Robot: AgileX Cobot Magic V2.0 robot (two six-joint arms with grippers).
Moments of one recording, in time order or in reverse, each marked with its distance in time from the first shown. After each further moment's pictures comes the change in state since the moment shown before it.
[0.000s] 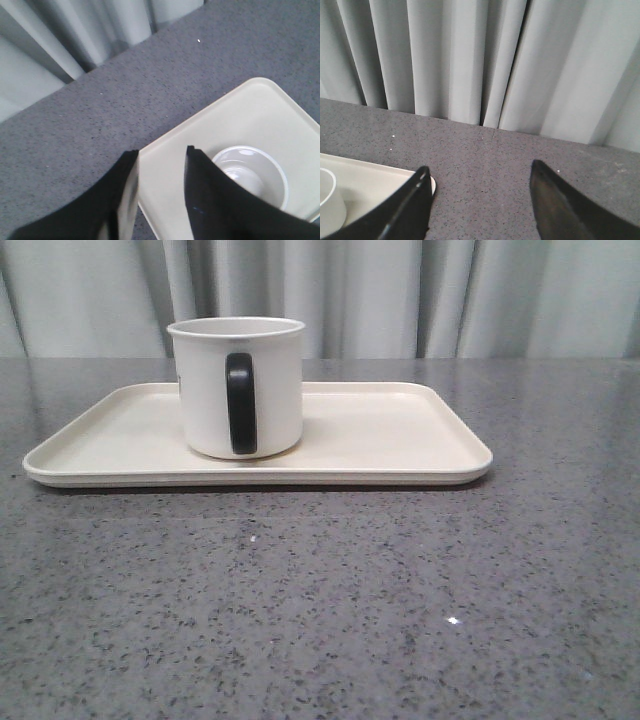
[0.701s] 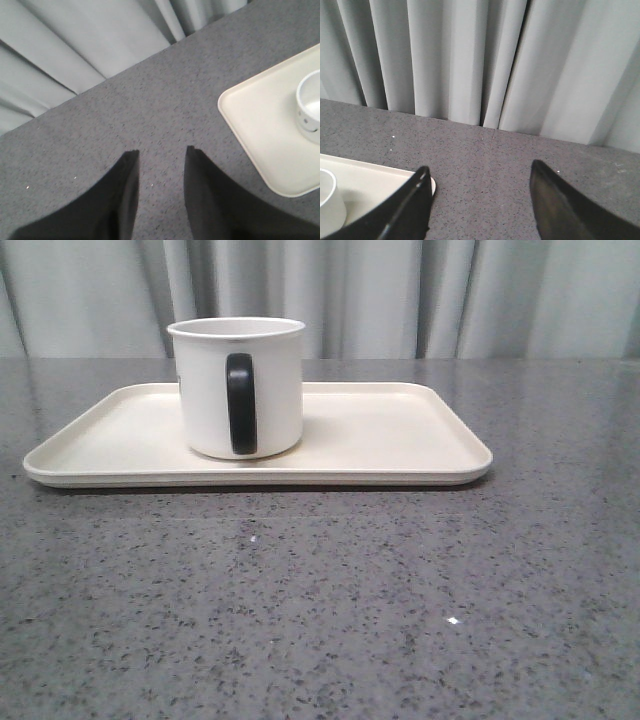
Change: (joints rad) left arm 0.000 -0.507 0.454 0.324 0.007 -0.037; right arm 0.000 0.000 0.000 0.000 -0.002 0.000
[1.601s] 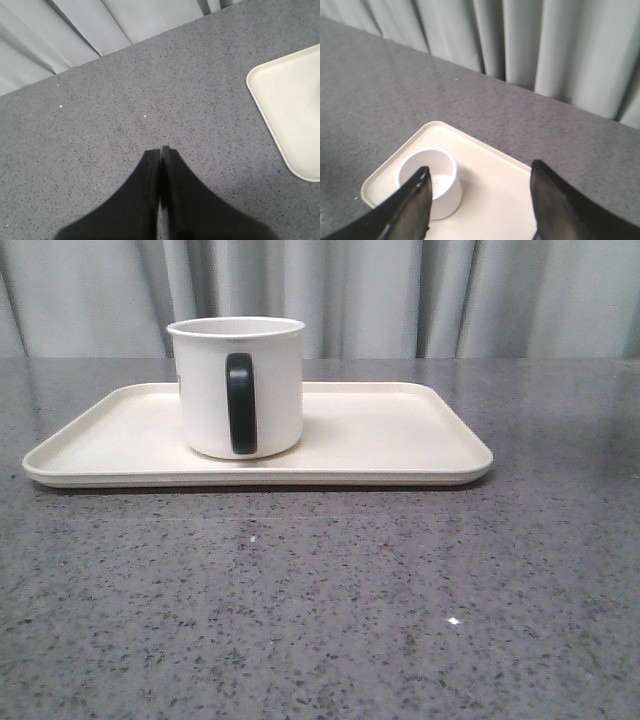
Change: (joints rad) left arm 0.002 -0.135 0.193 0.101 -0.025 -0.178; right arm 0.161 0.437 -0.387 0.338 0.261 -0.212
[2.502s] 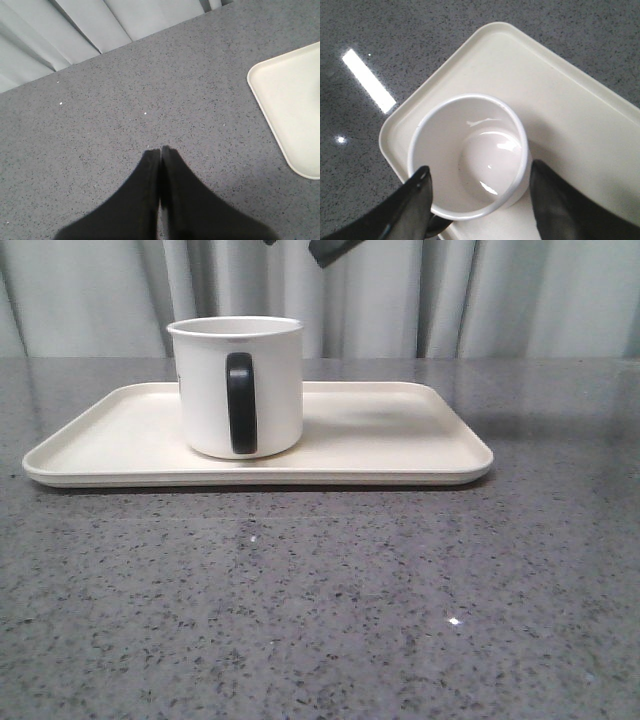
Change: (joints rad) left arm 0.000 0.000 0.000 0.000 0.008 0.000; right arm 0.230 0.520 -0.124 0.024 0.037 -0.004
